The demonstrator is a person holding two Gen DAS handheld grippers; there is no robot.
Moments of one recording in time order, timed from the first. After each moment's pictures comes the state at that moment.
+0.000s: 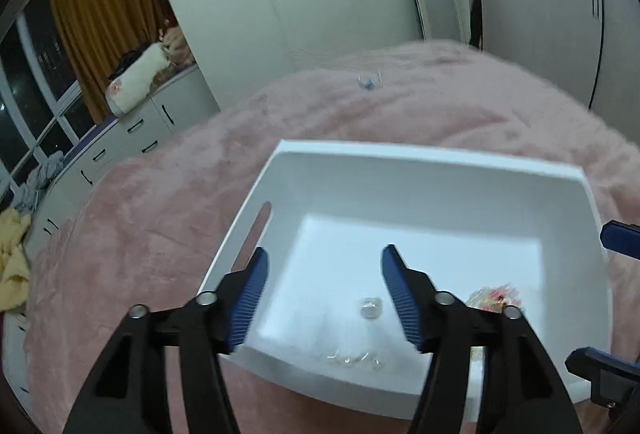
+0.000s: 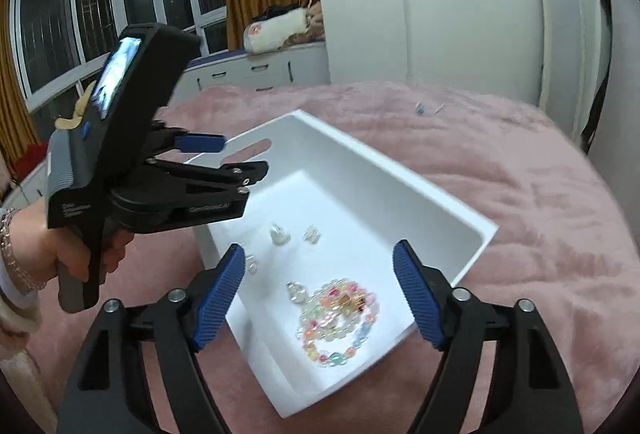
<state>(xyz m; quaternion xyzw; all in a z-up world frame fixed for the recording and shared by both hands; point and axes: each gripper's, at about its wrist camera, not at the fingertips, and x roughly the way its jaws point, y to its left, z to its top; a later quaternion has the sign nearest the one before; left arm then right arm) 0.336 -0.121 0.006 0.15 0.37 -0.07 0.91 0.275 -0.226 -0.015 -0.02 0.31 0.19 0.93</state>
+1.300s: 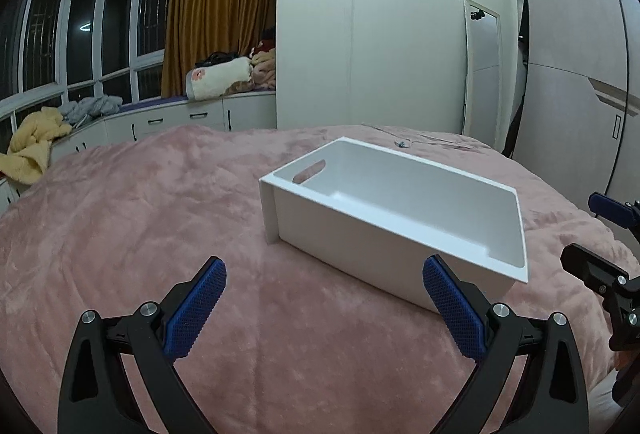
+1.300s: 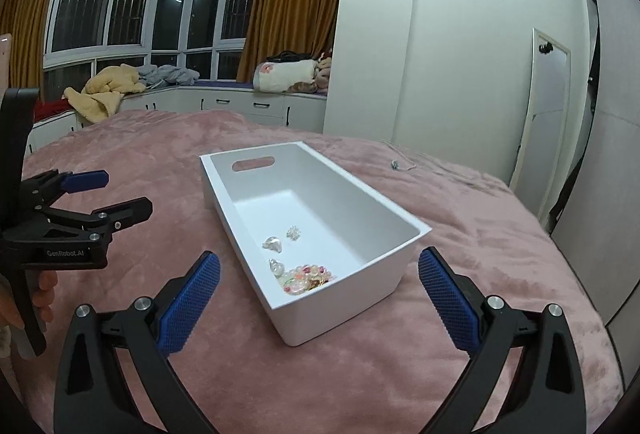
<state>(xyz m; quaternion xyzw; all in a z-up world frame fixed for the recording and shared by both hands) 0.138 -0.074 -0.008 -0.01 0.24 0.01 0.97 0.177 -0.247 -0.024 -0.10 0.20 0.18 0.96</state>
